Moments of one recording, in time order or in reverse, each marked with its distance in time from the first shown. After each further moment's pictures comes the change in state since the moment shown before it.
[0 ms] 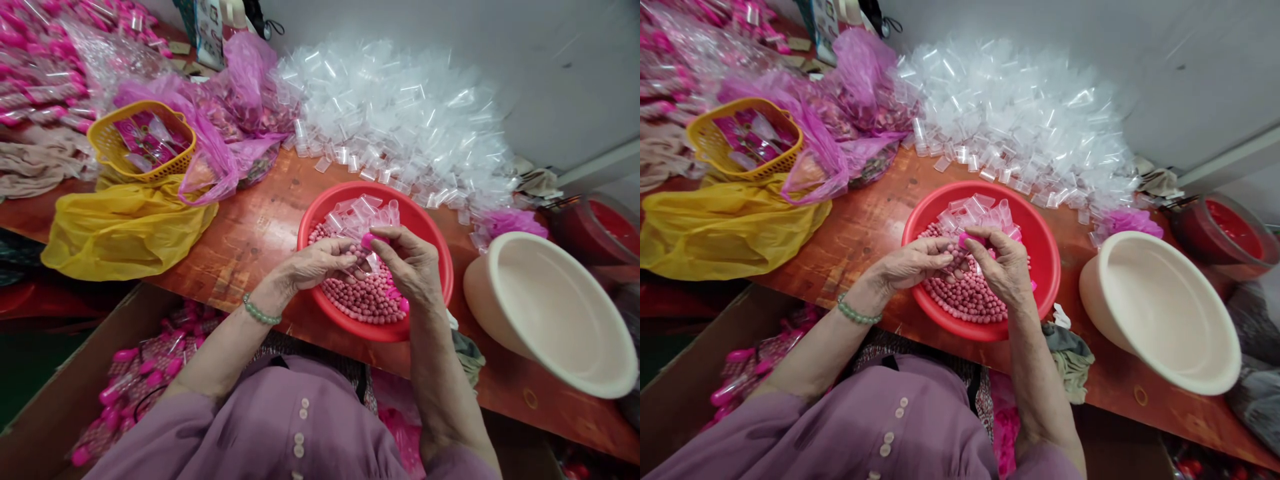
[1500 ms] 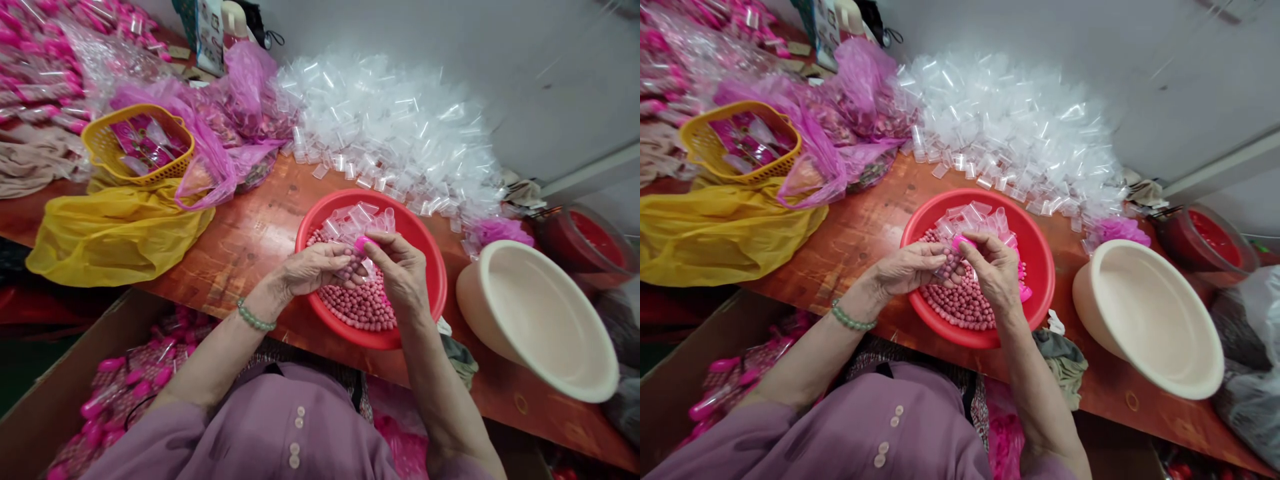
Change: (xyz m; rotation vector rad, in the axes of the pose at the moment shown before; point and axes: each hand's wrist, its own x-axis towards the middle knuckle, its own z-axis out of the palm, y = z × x) left_hand 0.000 0.000 -0.008 -0.145 -0.111 0.010; right_hand 0.002 0.003 0.016 0.256 0.096 0.161
